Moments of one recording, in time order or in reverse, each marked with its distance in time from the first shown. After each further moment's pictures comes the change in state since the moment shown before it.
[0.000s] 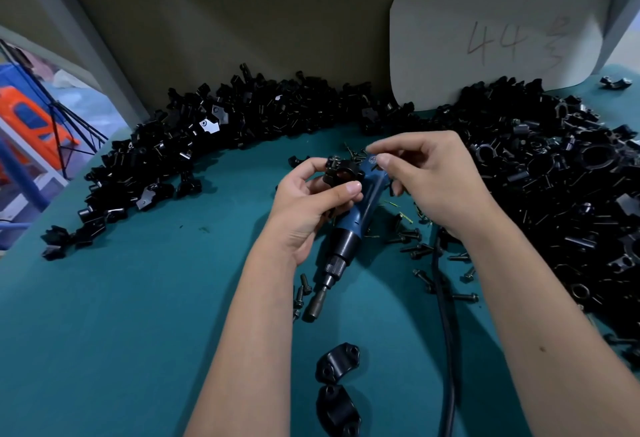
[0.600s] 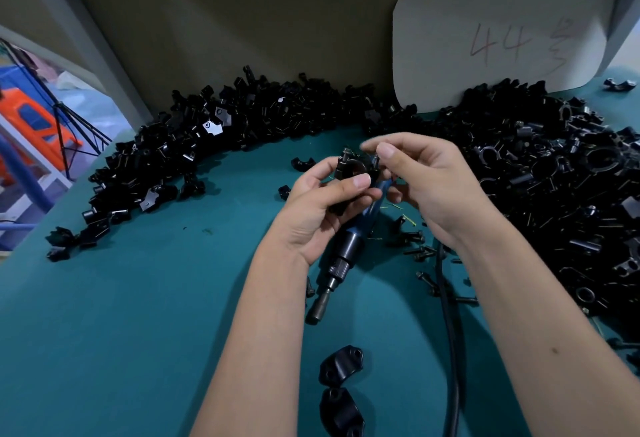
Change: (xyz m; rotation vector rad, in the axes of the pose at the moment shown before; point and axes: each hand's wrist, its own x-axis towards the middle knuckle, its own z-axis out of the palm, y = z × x) left_hand -0.001 0.008 0.011 -0.241 -0.110 -0.120; right_hand -0.004 -0.002 0.012 0.495 -0.075 0.107
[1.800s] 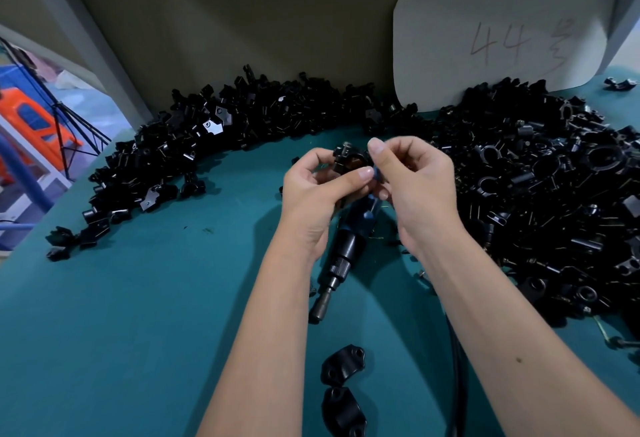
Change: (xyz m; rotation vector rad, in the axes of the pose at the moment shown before) left_hand 0.007 -0.007 0.004 0.251 0.202 0.261; right_hand 0.000 0.014 0.035 0.160 0.361 0.037
